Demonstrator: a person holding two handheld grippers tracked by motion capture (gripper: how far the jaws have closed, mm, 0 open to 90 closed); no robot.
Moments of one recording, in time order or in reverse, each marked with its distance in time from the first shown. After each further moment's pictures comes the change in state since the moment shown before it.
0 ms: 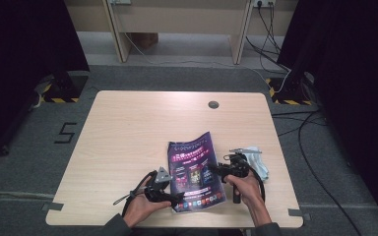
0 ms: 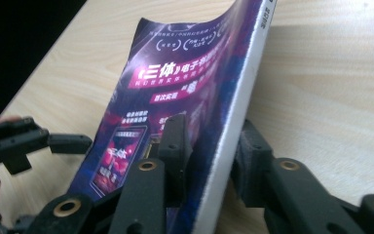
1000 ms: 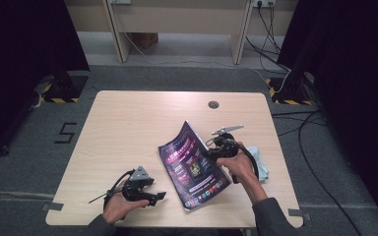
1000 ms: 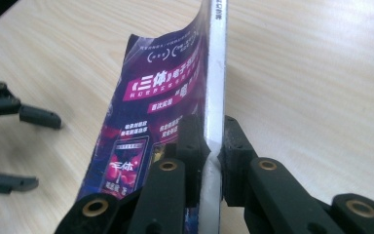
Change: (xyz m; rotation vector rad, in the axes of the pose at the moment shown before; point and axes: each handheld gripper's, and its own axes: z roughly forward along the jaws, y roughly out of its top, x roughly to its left) left arm 0.046 -0.026 -0.039 -0.007 -0.056 -0.046; right arm 0.045 0.068 0.005 0.172 -0.100 -0.286
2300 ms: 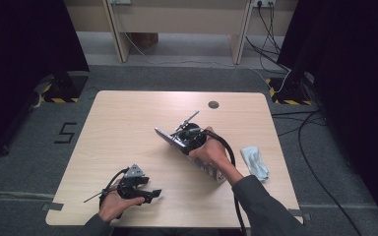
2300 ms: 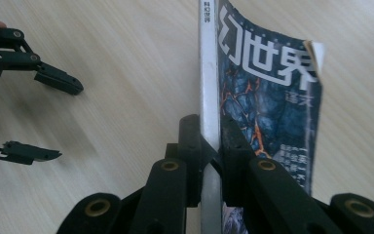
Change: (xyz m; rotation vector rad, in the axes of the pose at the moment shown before) left arm 0.010 -0.003 -0.008 -0.001 0.012 -0.045; right arm 0.072 0.066 0.024 0.251 -0.072 -0.302
